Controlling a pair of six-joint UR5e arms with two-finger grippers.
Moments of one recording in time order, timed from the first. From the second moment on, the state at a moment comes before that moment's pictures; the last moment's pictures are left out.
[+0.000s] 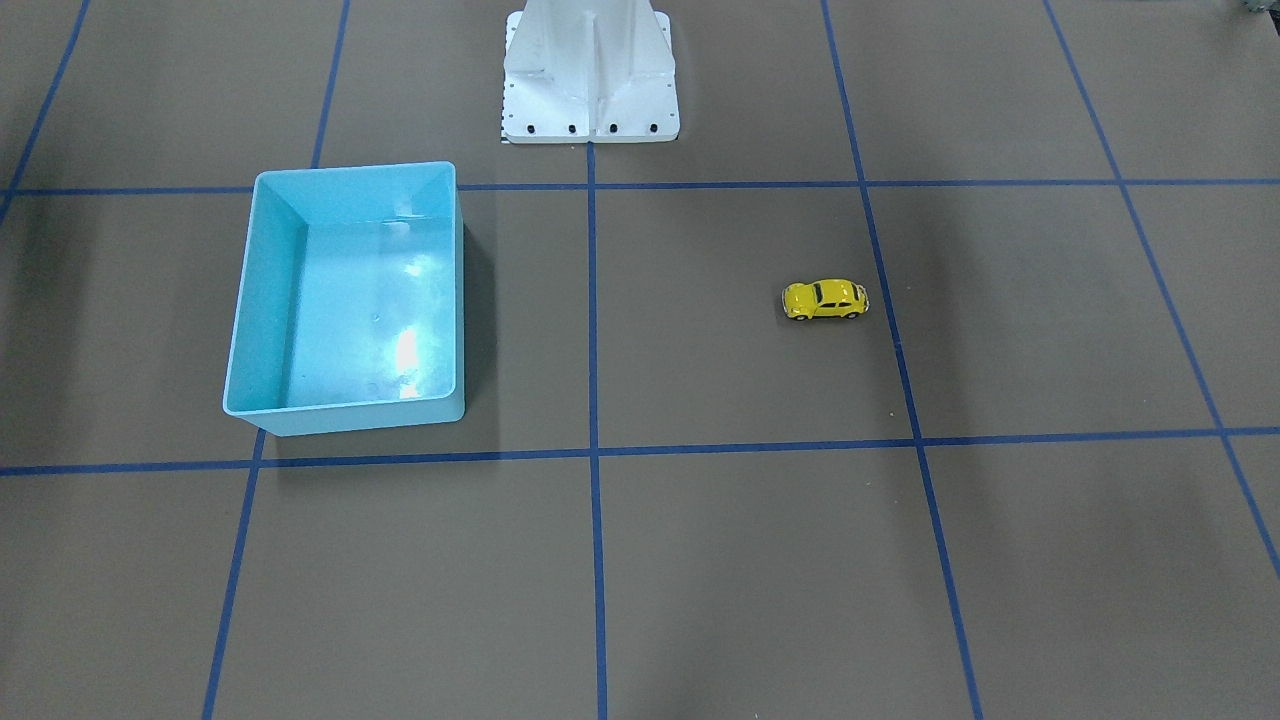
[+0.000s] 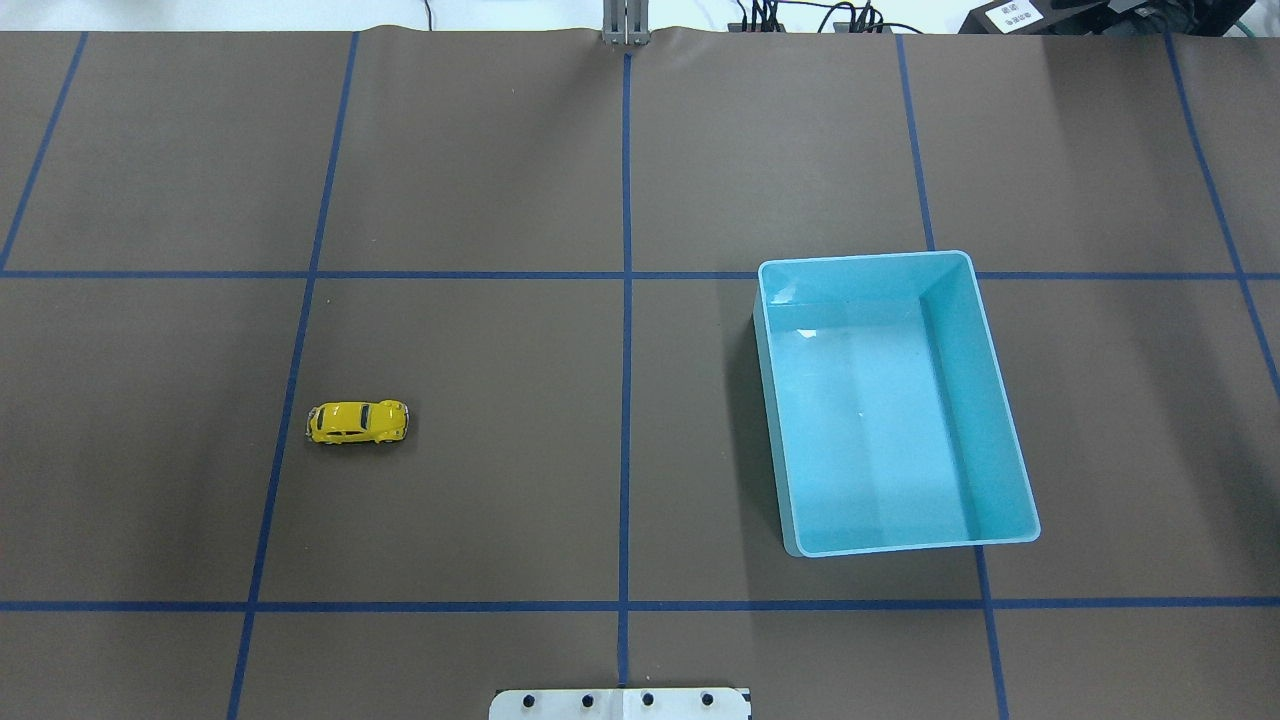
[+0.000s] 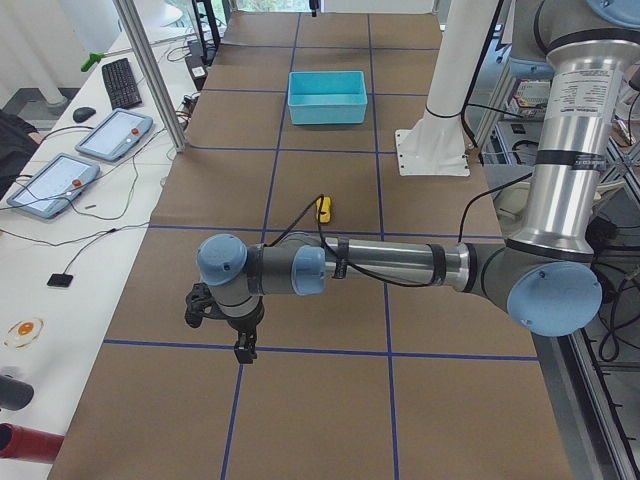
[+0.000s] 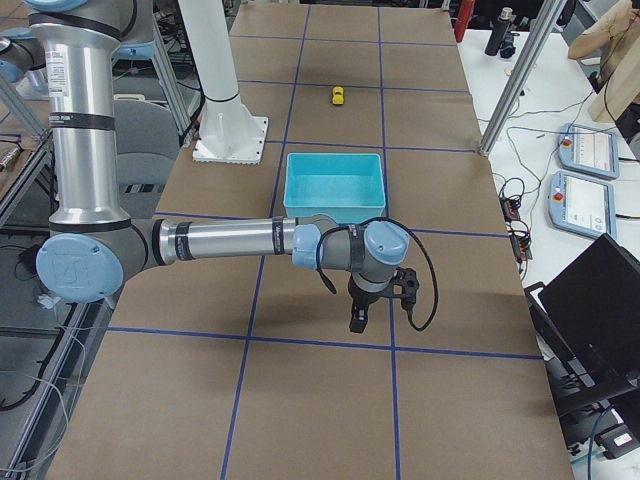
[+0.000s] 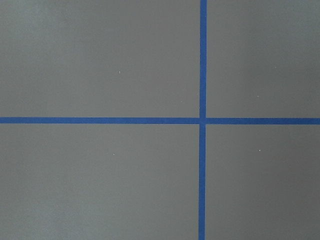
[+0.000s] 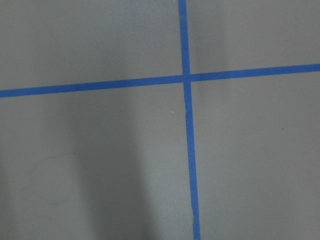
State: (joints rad) left arm -1.60 -1.69 -1.51 -1.48 -2.33 0.04; right arm 1.49 -1.57 1.65 -1.69 2.36 0.12
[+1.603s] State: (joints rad) left arm -1.60 -1.69 -1.55 -1.47 -2.34 0.05; right arm 1.48 -1.50 1.65 -1.69 2.34 0.13
